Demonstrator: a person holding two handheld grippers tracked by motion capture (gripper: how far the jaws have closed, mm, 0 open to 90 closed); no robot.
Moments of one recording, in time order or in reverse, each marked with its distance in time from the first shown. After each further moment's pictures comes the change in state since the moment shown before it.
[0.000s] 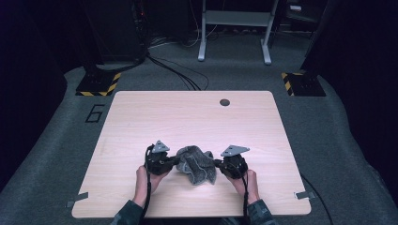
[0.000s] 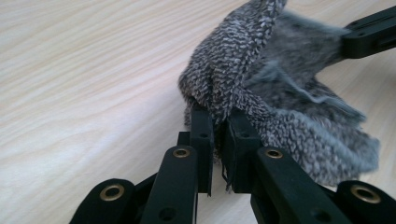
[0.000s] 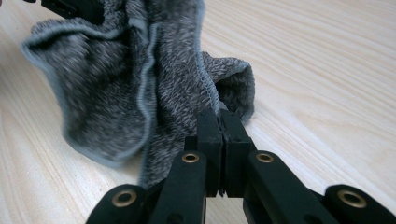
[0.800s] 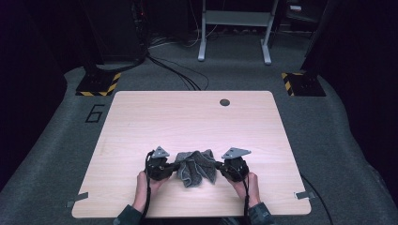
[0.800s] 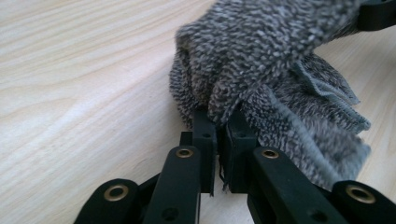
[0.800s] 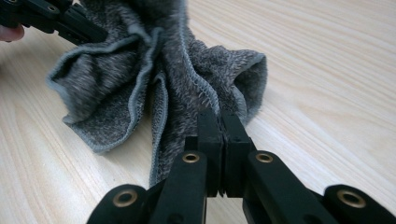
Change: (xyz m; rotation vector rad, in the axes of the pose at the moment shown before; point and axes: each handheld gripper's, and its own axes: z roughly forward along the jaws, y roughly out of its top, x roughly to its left) left arm -0.003 -0.021 0.006 0.017 -0.051 -0.035; right arm 0.007 -0.003 -0.009 0.005 -0.006 0.011
